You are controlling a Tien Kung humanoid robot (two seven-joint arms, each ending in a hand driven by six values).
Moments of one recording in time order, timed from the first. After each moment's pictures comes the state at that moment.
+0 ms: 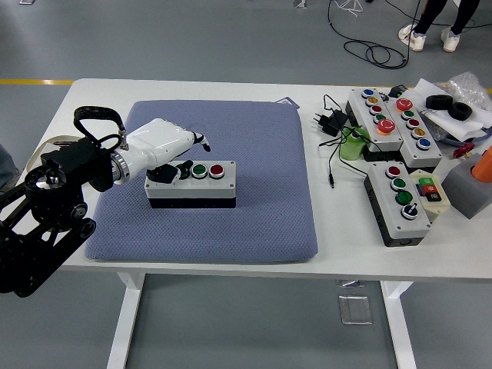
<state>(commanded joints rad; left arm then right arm) -0.65 0.38 -0.91 -1.38 2.27 -0.28 -0.01 0.14 -0.14 1.00 0.18 -1.31 -0.03 -0.33</state>
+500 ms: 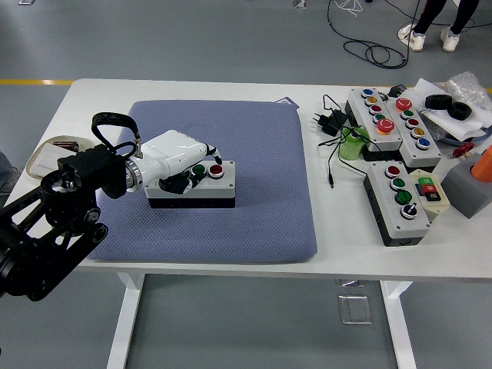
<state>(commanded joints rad) -0.64 0.33 -0.91 -1.35 2.27 -0.31 -0.01 0.14 -0.14 1.00 0.18 -1.31 -0.03 -0.33</state>
